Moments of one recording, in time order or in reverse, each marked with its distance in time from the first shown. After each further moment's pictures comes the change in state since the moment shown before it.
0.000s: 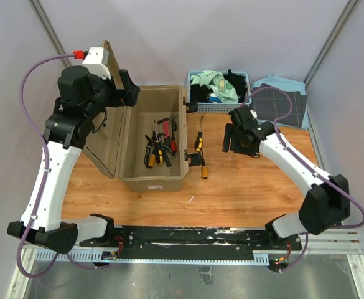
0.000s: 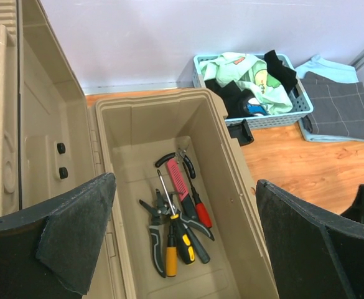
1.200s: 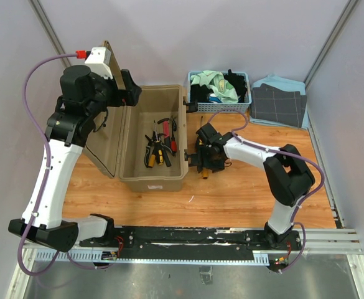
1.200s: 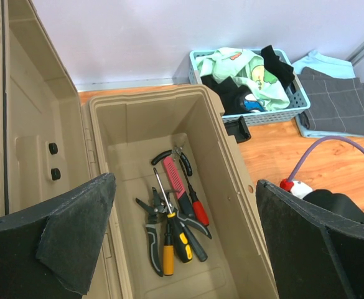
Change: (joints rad) left arm 0.001 0.018 0.000 0.000 0.021 -0.007; right arm 0.195 0.299 -0.068 0.228 -0.197 0.054
